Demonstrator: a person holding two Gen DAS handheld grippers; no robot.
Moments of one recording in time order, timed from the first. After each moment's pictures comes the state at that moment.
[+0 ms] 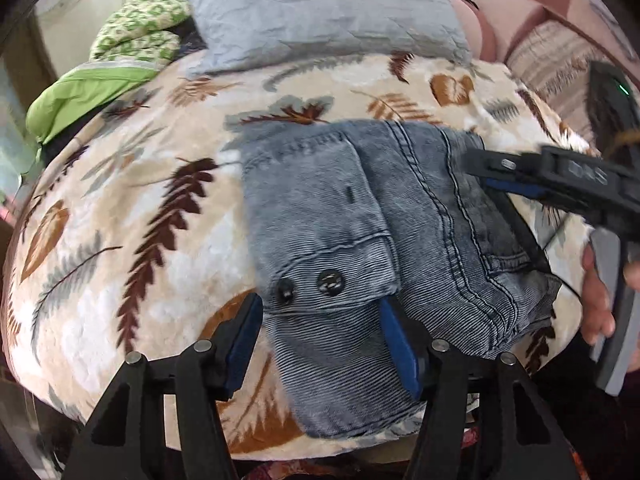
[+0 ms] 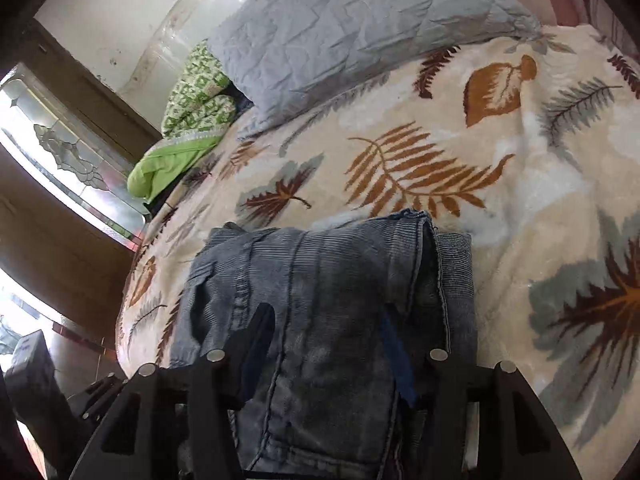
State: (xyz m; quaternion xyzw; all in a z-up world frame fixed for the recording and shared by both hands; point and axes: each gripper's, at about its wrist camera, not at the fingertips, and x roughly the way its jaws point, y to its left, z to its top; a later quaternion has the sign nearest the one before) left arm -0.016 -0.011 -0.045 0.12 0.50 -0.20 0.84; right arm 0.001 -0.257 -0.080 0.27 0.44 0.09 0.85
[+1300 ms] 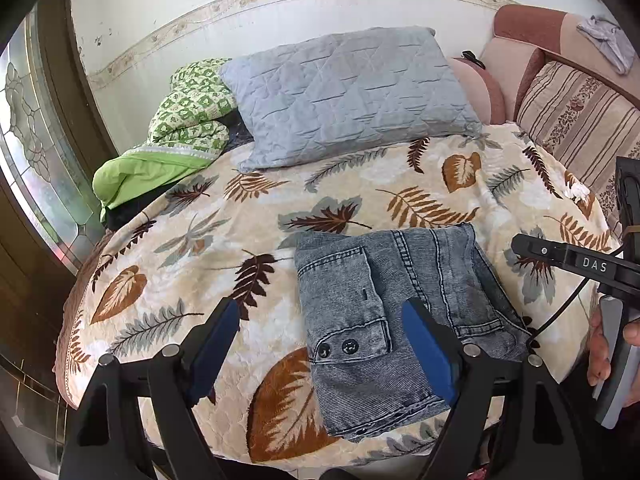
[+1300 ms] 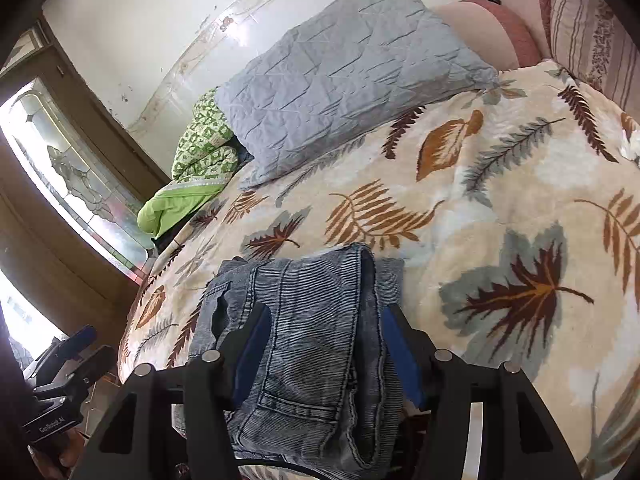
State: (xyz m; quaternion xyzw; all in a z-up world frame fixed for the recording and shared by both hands) left arm -0.045 -0.018 0.048 0.15 0.38 -0.15 0.90; right arm -0.062 -0.295 -0.039 0.28 0.37 0.05 0.89
